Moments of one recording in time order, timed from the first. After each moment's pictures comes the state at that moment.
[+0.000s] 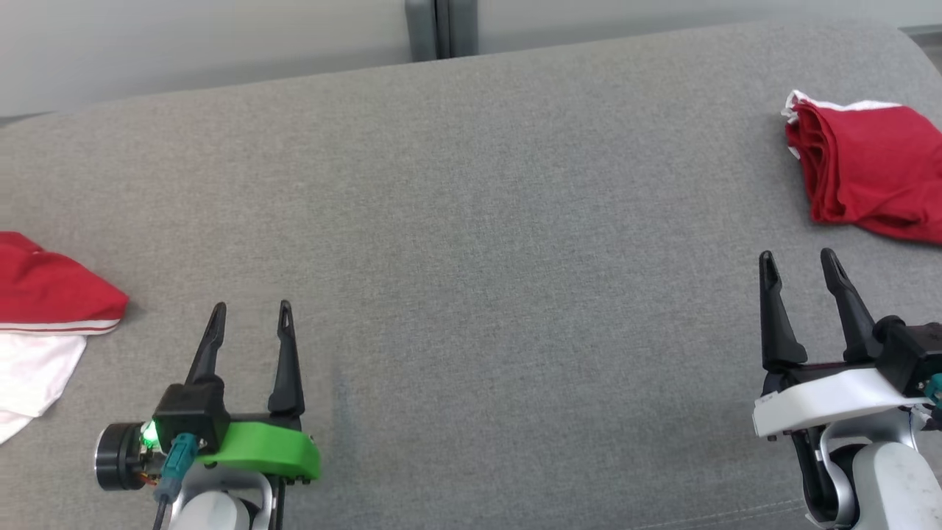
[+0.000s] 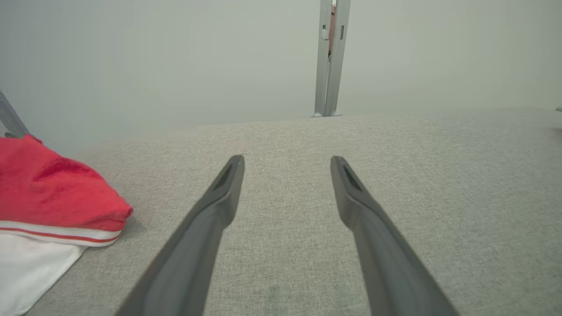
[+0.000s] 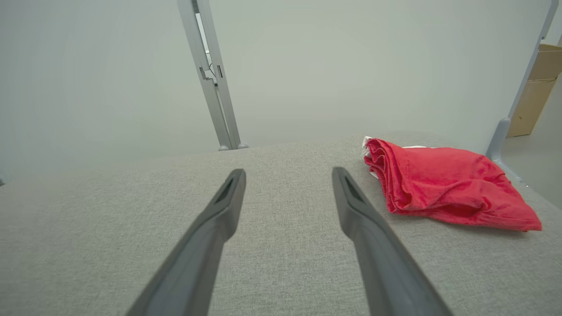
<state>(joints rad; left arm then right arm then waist) -0.13 0.19 -0.28 0.16 -0.29 0.17 -0.25 -0.08 -0.08 -0.09 0.02 0.18 0.13 -0.15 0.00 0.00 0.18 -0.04</state>
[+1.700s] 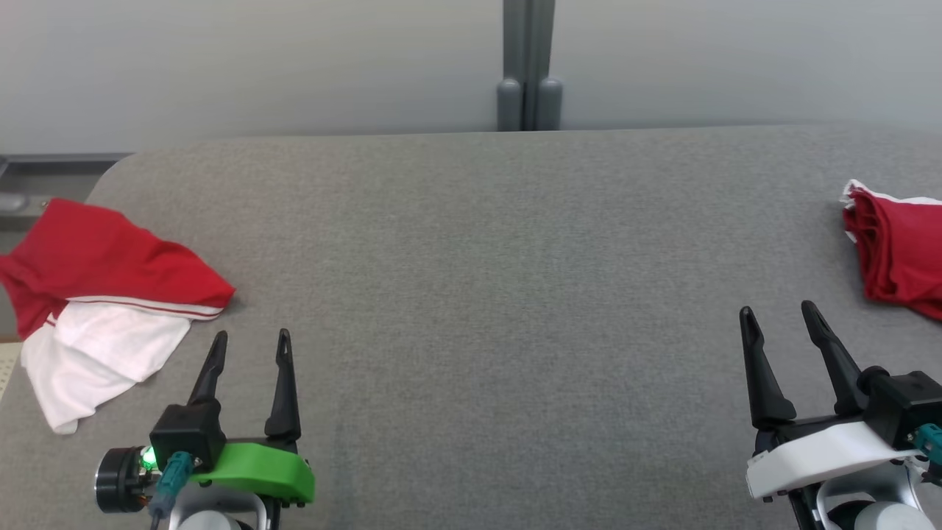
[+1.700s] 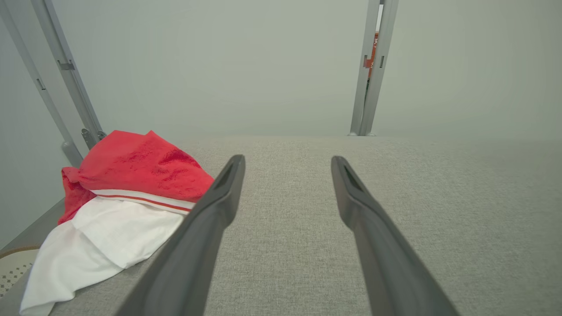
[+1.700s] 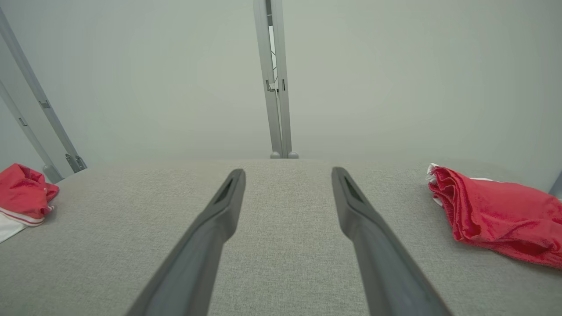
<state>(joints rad) -0.09 0.22 -0.28 0.20 -0.34 0.15 -0.26 0.10 -0.06 -0.04 -0.15 0.15 0.13 -0.05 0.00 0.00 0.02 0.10</state>
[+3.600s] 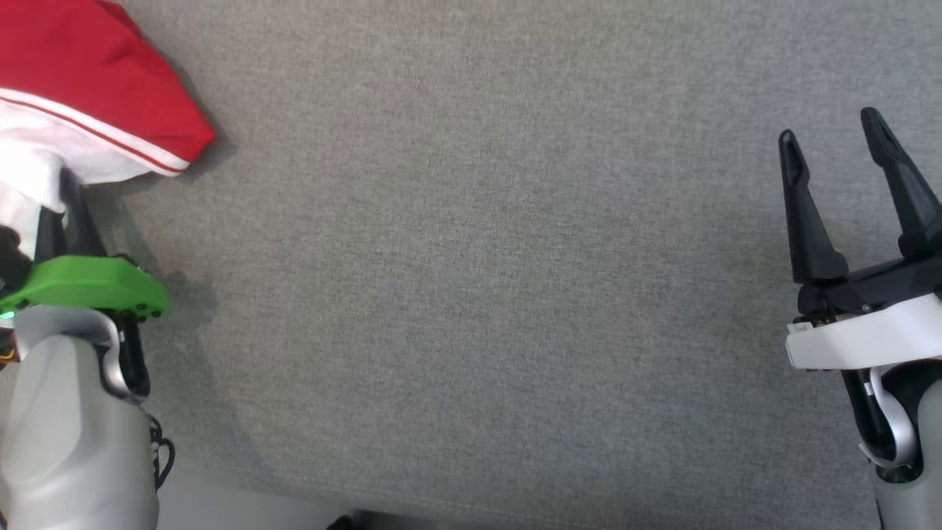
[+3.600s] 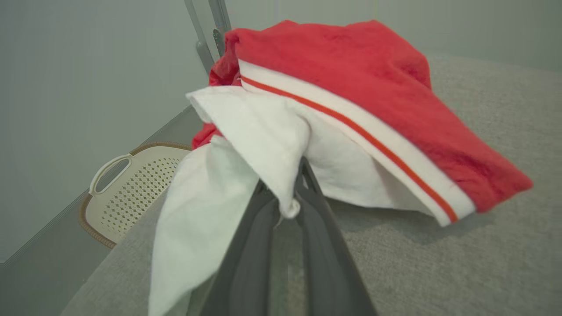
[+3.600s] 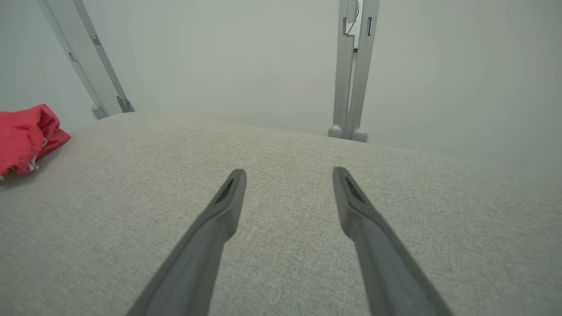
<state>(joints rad) -0.61 0.15 0.20 0.68 -0.25 -0.03 -0.26 -0.19 -0.22 0.00 -0.36 0.13 0.13 0.05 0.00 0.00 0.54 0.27</state>
